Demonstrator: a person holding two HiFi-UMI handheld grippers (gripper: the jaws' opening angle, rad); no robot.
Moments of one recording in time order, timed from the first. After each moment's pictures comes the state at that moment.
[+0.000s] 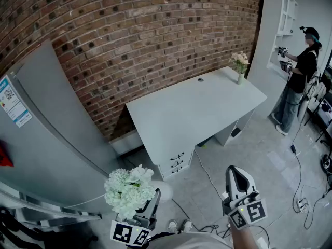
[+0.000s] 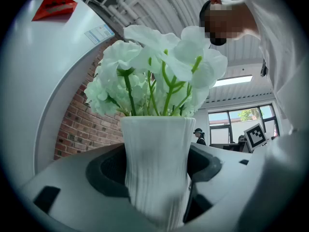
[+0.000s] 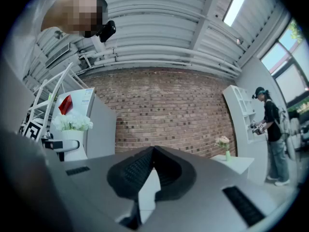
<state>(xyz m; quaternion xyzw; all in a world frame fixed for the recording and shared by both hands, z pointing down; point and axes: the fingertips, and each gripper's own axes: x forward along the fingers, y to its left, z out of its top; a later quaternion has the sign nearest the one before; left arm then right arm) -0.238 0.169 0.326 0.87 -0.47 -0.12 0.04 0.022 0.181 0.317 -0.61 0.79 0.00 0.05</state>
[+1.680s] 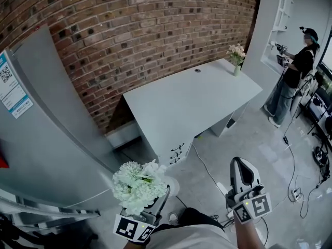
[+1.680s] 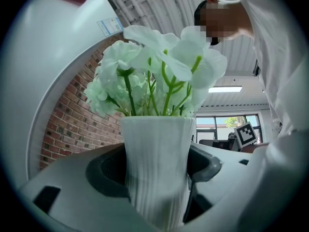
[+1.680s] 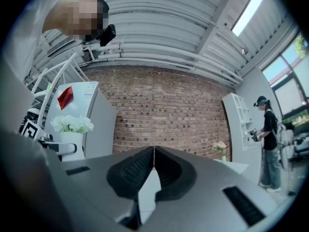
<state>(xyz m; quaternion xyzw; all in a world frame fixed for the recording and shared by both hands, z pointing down) -0.270 0.172 0.344 0.91 -0.39 -0.14 0.06 -0.034 0.190 0.309 -0.64 0.77 0.03 0.03</state>
